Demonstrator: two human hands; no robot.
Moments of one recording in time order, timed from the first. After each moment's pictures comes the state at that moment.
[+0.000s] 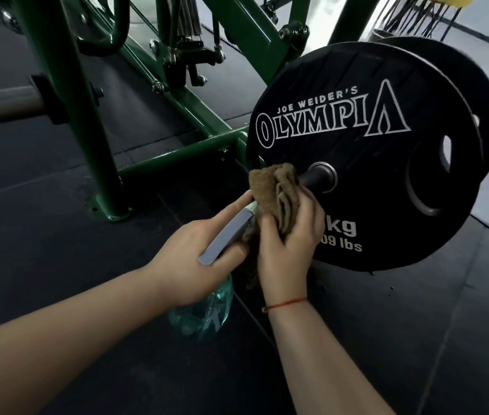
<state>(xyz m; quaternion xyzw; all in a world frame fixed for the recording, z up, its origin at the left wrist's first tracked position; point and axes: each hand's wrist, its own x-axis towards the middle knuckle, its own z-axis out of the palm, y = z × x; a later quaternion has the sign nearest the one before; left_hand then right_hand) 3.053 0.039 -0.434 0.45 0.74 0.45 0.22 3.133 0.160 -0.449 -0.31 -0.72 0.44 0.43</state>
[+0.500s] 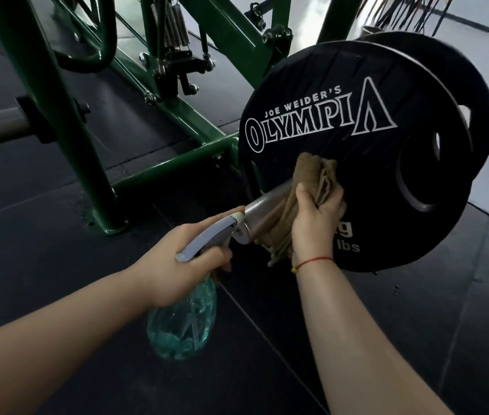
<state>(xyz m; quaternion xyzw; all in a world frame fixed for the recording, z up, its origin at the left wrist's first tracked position) 3.042 0.042 -0.427 0.42 0.70 0.48 0.32 3.118 0.239 -0.442 -0.44 -0.63 0.51 0.38</state>
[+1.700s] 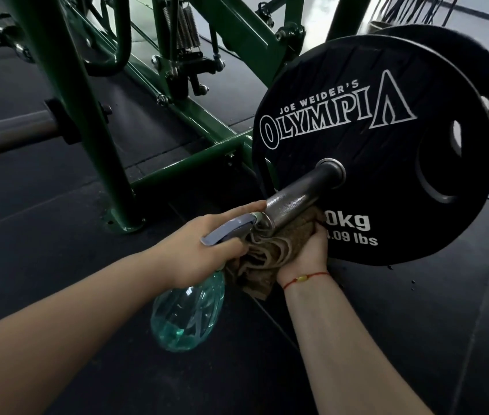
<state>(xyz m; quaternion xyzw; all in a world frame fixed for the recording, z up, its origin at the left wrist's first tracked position) 3.029 0.035 -0.422 0.41 0.70 0.44 0.38 3.112 0.196 -0.473 -0.36 -0.18 0.89 0.24</state>
